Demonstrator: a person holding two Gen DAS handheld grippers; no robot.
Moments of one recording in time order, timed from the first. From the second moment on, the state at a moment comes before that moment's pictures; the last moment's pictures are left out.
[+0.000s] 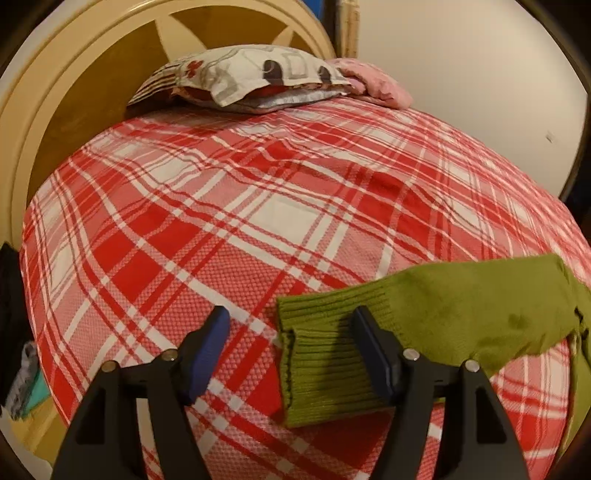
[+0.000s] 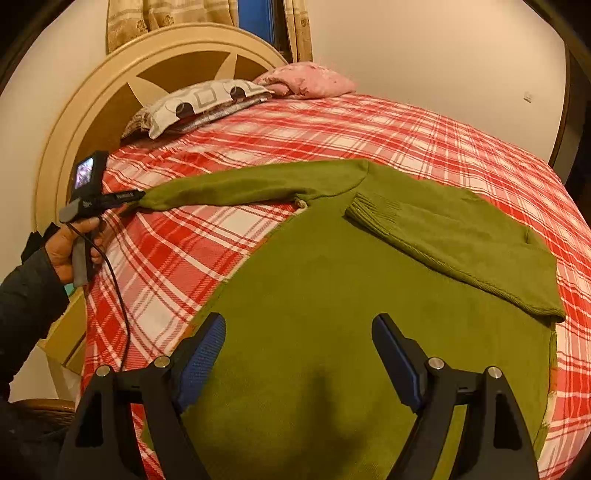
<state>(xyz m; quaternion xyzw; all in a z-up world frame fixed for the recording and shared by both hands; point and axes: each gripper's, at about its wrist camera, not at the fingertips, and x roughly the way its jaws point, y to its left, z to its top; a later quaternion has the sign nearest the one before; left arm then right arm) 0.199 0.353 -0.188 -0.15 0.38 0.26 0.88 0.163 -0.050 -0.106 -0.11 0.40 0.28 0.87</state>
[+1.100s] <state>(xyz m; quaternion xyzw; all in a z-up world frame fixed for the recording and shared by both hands) 0.221 0.236 -0.025 -0.22 0.26 0.03 0.94 0.148 -0.104 -0.100 -0.04 0.39 0.25 0.89</state>
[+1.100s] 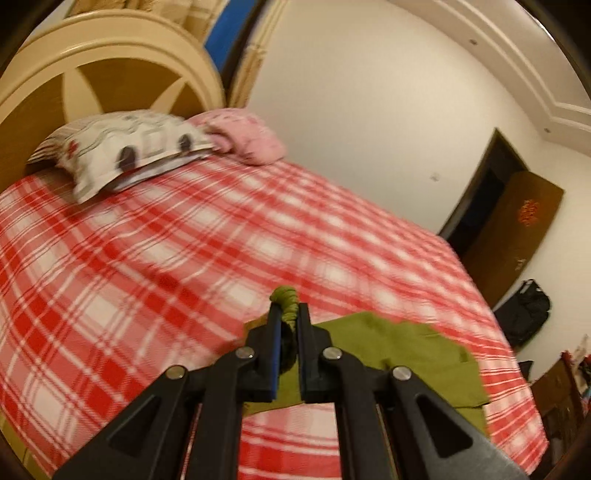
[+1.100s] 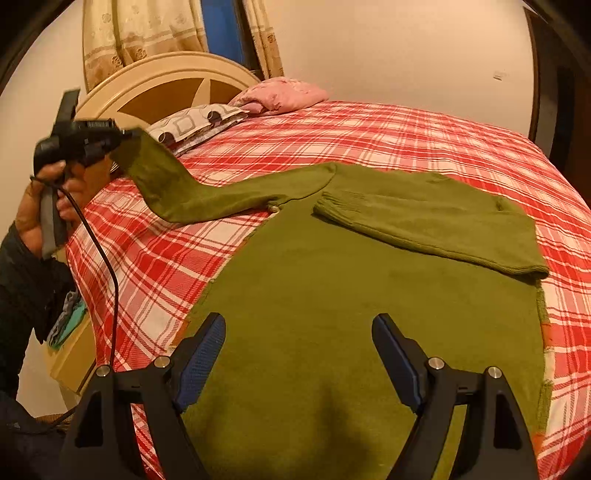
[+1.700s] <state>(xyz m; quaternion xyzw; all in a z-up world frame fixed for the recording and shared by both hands) 0.278 0.062 0.051 -0.15 0.23 -0.13 0.95 0.142 -0.188 -0.106 0.02 0.38 0.19 0.90</state>
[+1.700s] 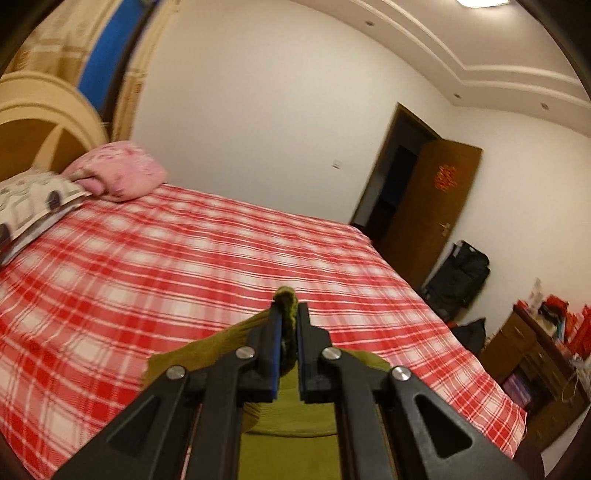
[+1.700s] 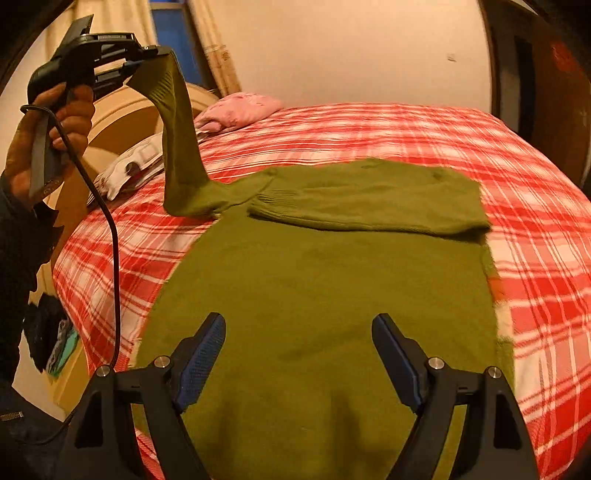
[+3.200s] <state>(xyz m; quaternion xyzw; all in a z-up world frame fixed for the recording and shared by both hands) 0.289 0.032 -0.135 0.15 0.36 0.00 0.92 0.228 -0.295 -0.101 0.17 0.41 0.14 0.89</state>
